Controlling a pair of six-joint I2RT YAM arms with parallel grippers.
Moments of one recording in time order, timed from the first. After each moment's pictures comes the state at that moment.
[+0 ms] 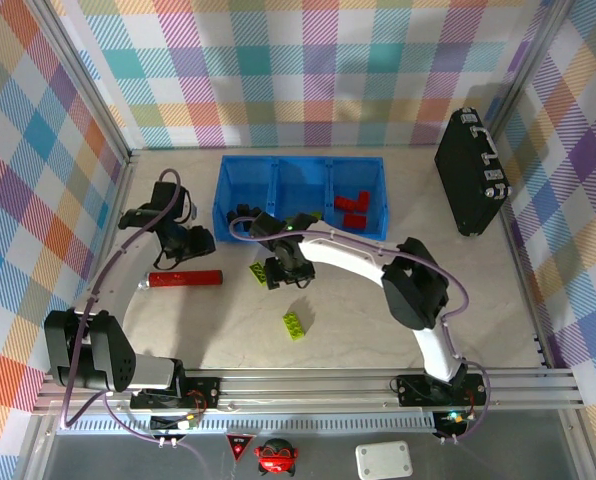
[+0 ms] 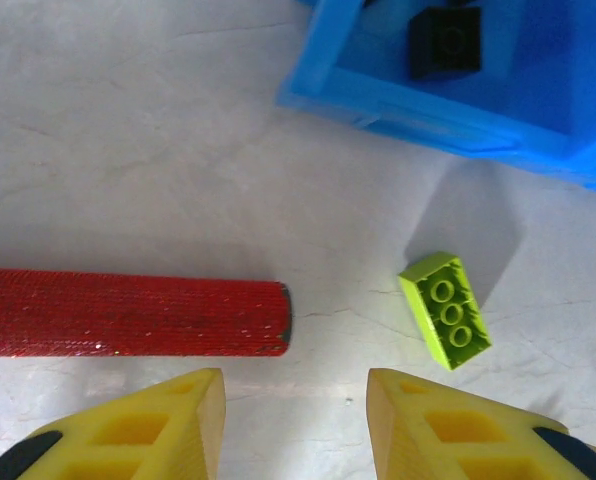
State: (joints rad) left arm -0.08 1.36 1.11 -0.94 0.13 -0.33; right arm 0.97 2.07 1.73 -1.04 0.02 0.63
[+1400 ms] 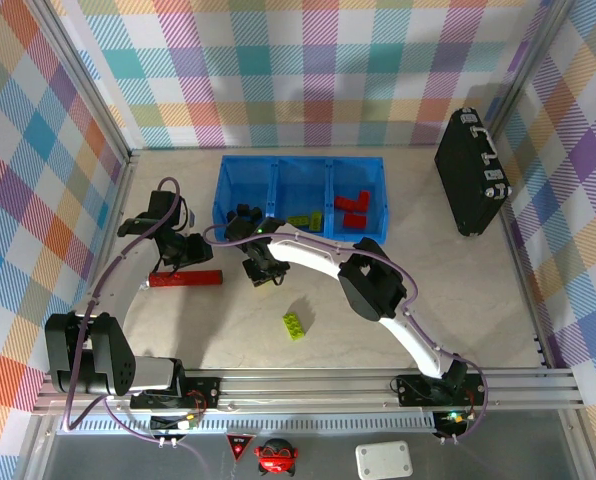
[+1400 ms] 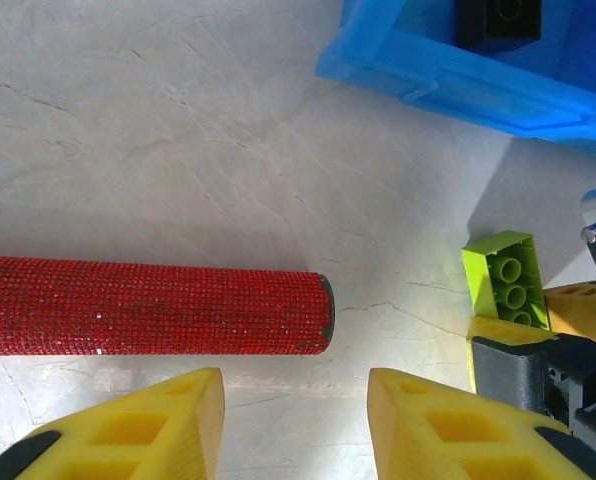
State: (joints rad) left arm -0.05 1.34 1.04 -0.89 0.14 -0.29; right arm 1.00 2.38 2.03 -1.04 0.07 0.50
